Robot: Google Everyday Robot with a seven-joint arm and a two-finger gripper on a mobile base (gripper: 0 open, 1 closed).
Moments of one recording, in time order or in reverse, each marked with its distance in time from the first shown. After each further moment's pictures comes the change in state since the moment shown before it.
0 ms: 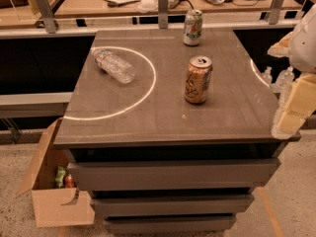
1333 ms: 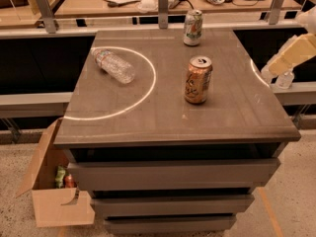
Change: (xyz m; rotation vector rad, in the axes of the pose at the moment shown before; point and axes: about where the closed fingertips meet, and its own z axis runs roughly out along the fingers) arm 0.032 -0.146 0.014 0.227 -0.290 0.361
